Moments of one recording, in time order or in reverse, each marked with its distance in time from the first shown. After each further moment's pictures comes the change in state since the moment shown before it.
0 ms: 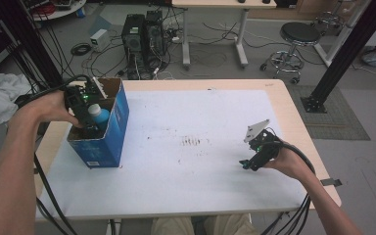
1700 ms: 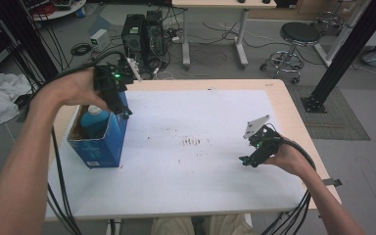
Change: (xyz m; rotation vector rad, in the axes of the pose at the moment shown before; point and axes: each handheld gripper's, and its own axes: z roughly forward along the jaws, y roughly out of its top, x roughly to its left) left arm -0.079 0.098 -0.065 -0.101 0.135 0.230; right arm -0.003 0.012 -0.011 -0.004 -0.019 -0.015
